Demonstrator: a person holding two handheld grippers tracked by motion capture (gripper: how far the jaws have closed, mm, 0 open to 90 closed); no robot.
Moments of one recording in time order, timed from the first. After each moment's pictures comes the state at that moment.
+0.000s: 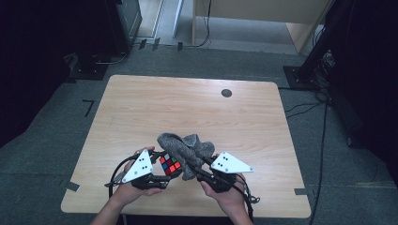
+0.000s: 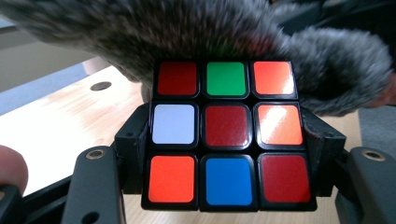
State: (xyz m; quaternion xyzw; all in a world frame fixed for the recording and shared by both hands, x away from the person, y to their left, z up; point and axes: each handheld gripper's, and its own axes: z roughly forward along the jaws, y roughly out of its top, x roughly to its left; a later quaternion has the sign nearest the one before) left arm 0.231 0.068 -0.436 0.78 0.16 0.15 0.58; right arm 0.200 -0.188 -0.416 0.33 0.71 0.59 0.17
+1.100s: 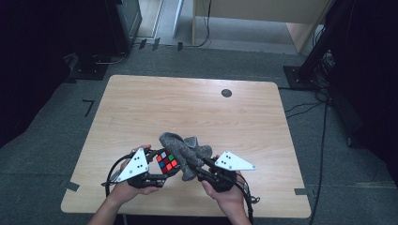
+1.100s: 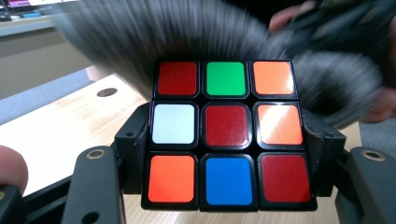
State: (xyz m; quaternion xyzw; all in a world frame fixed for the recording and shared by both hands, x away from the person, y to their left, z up) left arm 0.234 0.080 -0.432 0.77 0.16 0.16 0.60; right arm 0.205 -0.193 -0.425 0.37 0.70 0.60 0.12
